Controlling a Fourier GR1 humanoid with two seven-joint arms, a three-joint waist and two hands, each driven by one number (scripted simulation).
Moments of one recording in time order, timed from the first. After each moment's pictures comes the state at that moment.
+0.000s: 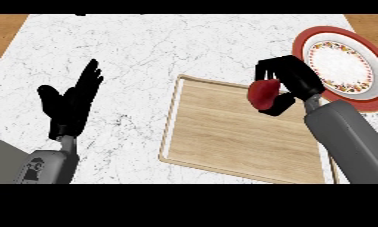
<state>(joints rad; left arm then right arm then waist) -0.17 0.23 -0.05 -1.46 0.12 0.14 0.19 -0.54 -0.47 0.39 -1.17 0.54 0.03 -0.03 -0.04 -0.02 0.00</state>
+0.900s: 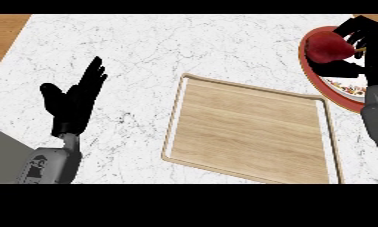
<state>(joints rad) -0.19 0.21 -0.04 -1.46 0.11 0.11 0.19 -0.46 -0.52 0.02 -1.39 0.60 -0.30 0.32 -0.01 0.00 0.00</state>
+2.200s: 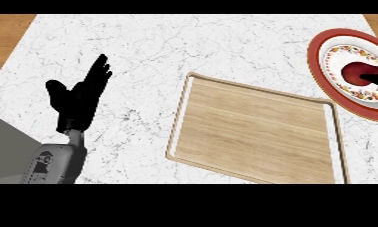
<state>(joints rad) -0.21 0.17 -0.02 -1.44 0.08 0.07 0.19 -0.65 -0.71 -0.27 -0.54 0.43 -0.11 -0.36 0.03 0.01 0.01</state>
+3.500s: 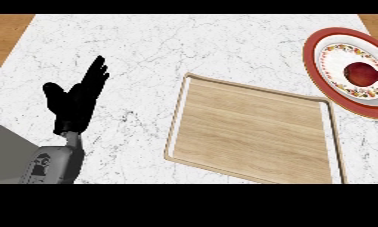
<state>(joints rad) -0.20 0.16 0.01 -1.44 0.05 0.04 0.18 -0.62 -0.80 -0.53 -0.46 0.01 0.41 -0.49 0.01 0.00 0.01</state>
